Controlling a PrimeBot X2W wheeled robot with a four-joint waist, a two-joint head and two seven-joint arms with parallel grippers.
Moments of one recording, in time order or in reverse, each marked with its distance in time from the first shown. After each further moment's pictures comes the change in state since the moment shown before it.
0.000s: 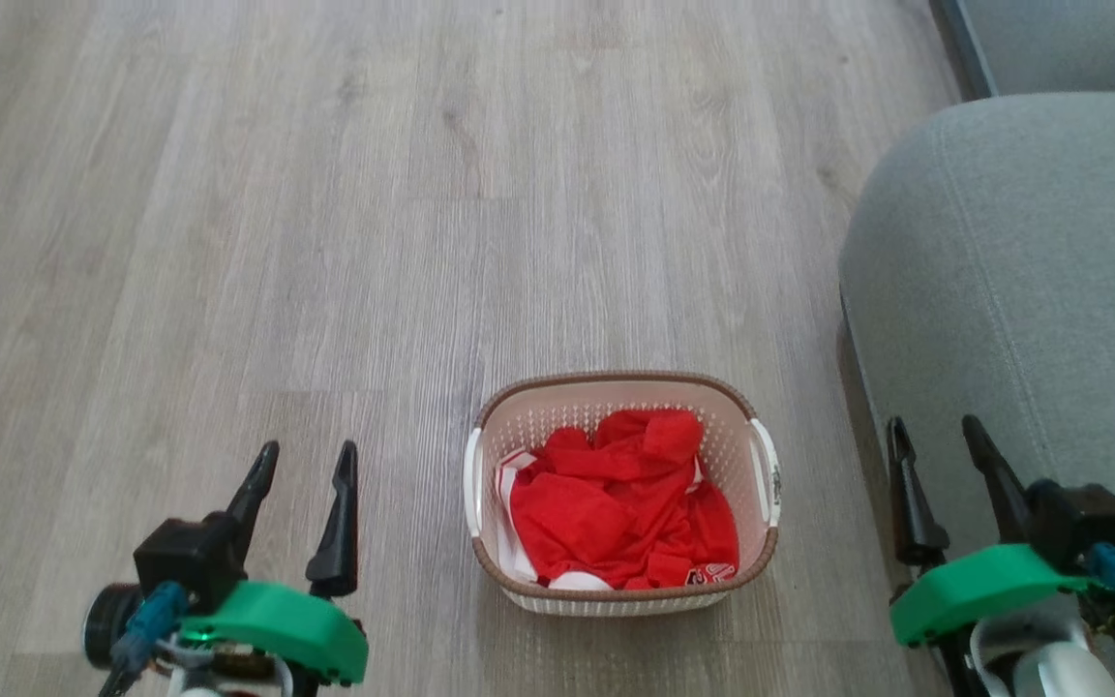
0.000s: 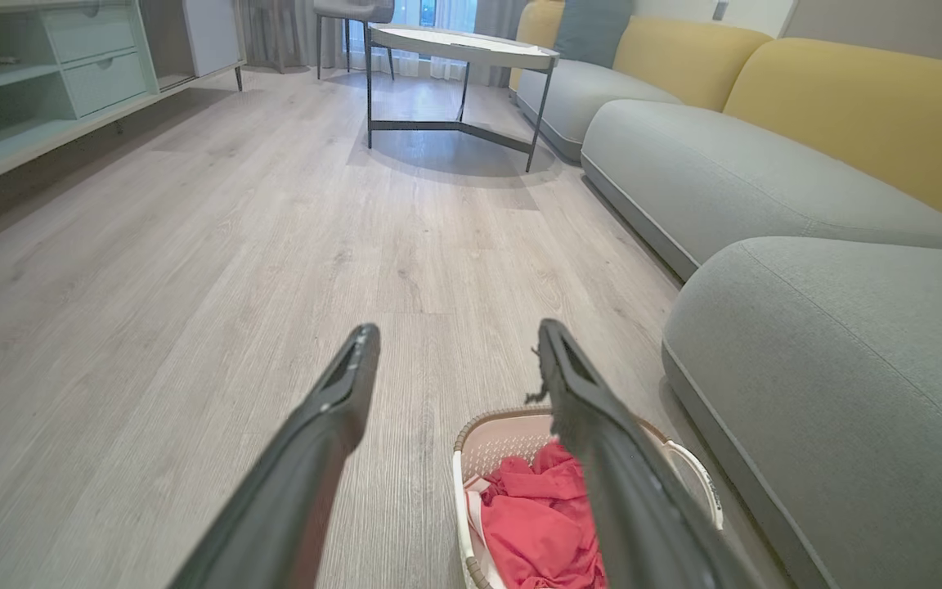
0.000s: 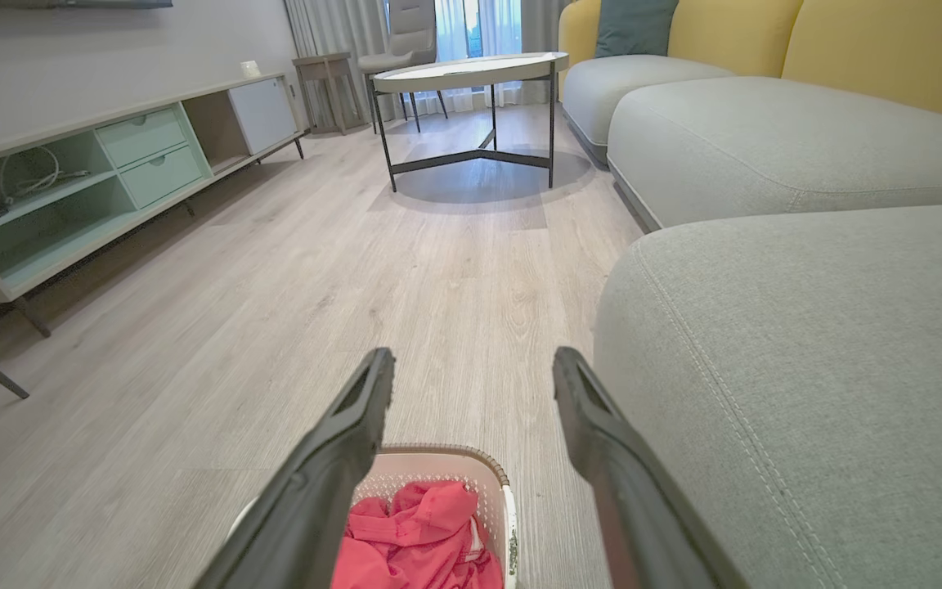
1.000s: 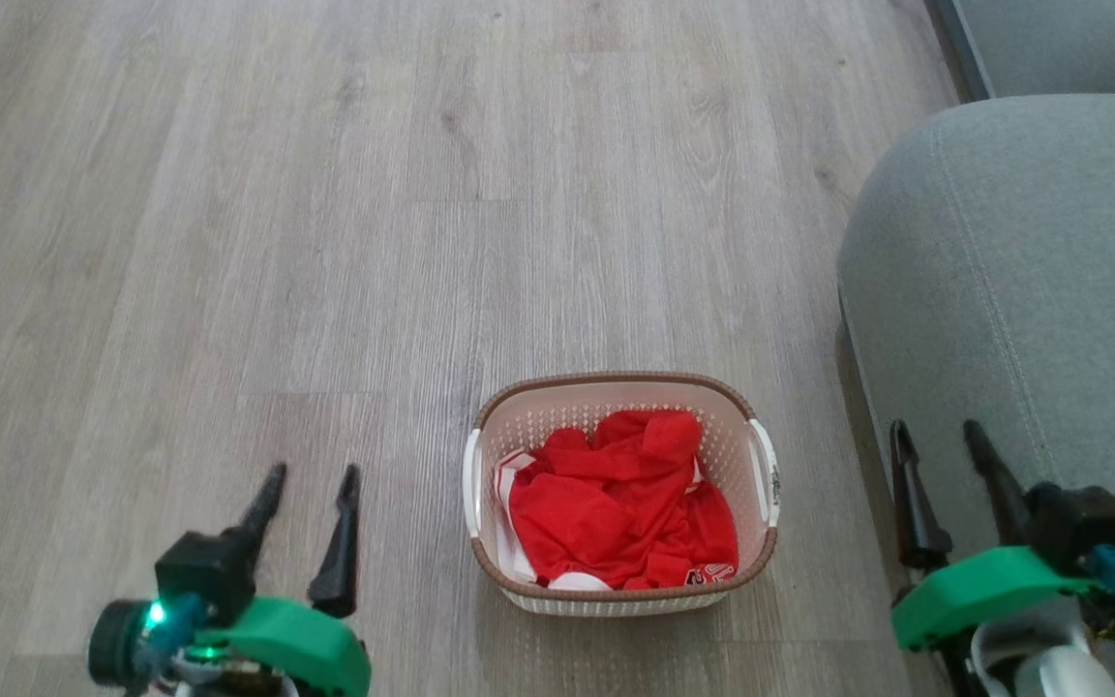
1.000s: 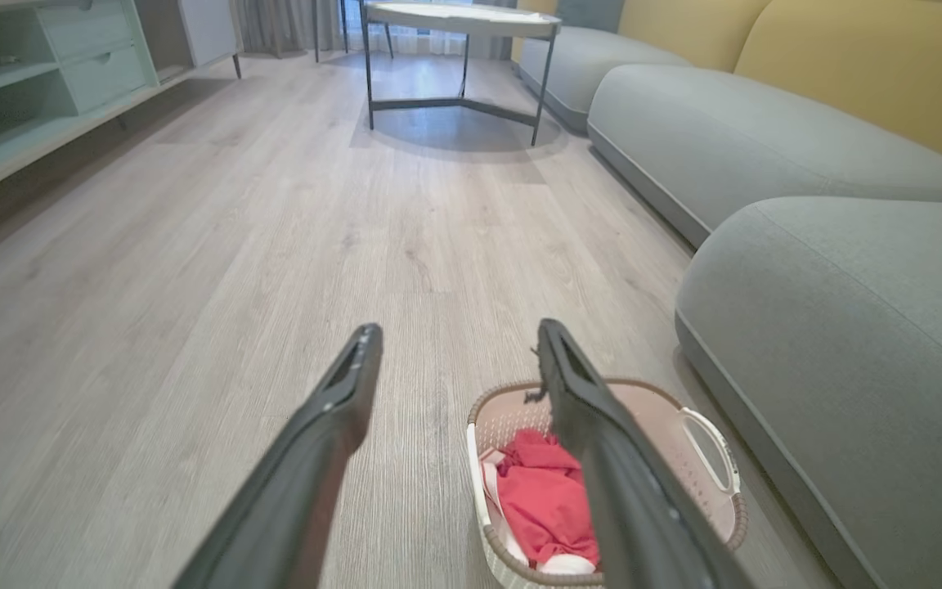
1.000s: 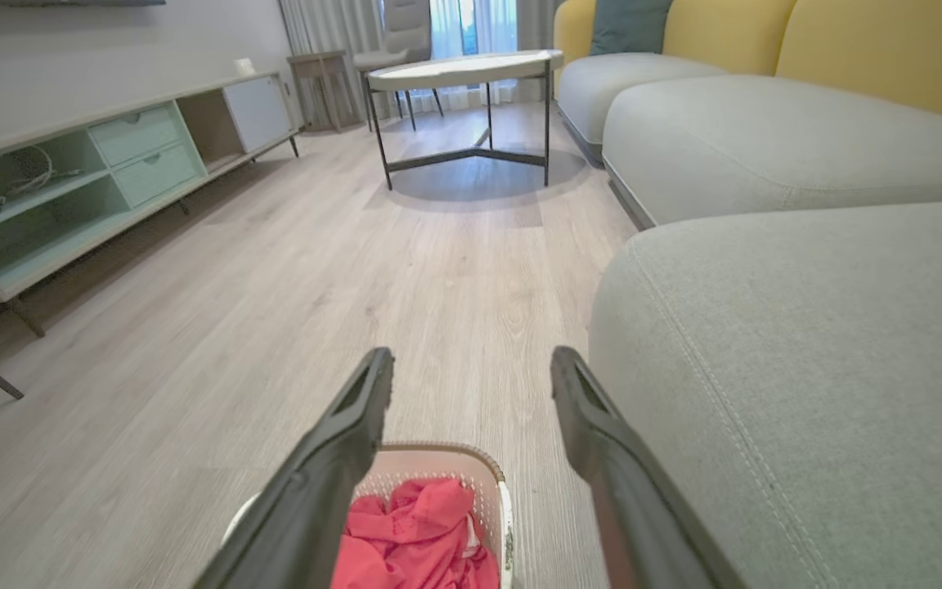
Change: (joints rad) left arm 0.022 0.029 -0.030 -0.006 0.029 0.031 0.021; right arm 0.014 0.000 -0.004 -0.023 0.000 0.000 0.016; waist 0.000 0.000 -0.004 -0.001
